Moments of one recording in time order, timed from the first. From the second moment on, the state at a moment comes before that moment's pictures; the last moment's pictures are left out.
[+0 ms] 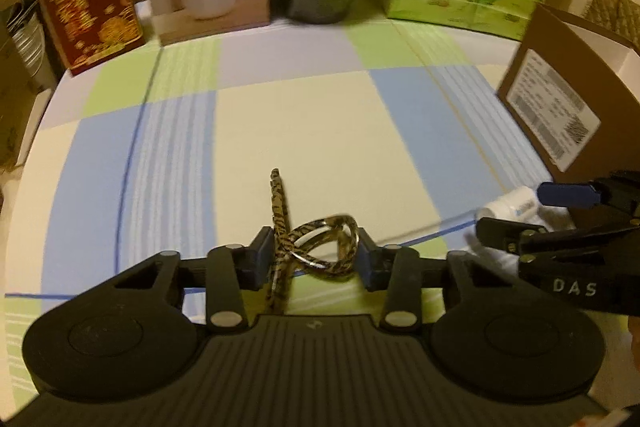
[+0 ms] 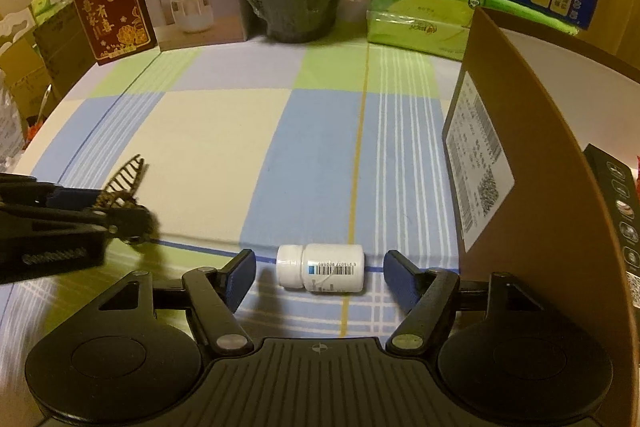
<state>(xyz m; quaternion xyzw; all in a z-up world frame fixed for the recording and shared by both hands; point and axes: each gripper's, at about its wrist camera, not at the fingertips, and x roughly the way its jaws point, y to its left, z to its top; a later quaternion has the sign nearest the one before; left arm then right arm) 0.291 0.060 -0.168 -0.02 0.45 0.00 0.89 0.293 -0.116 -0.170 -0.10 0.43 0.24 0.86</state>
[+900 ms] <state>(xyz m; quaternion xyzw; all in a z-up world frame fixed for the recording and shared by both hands) 0.274 0.060 -0.165 -0.02 0.46 -0.01 0.89 0.265 -0.122 -0.166 -0.10 0.43 0.27 0.85</state>
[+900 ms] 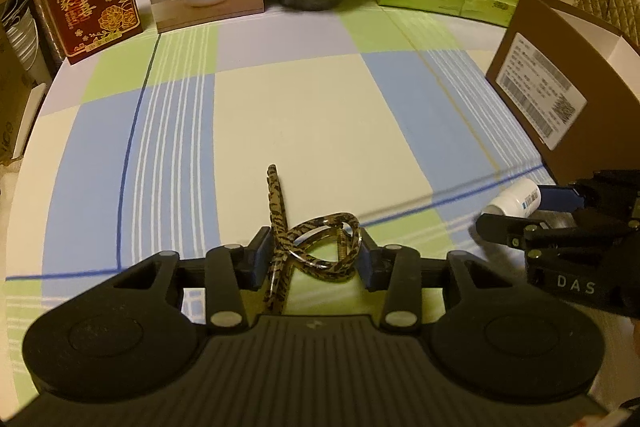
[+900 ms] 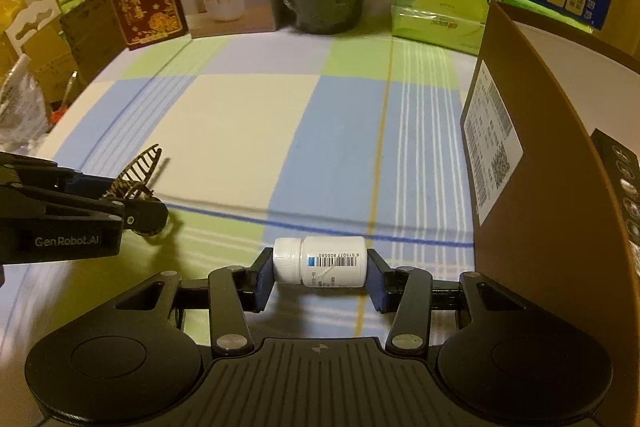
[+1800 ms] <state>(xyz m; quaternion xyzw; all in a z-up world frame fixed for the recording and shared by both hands) 0.160 0.024 -0.079 -0.03 0.42 -0.04 0.91 0.180 -0.178 -0.090 -0.07 0.39 0.33 0.85</state>
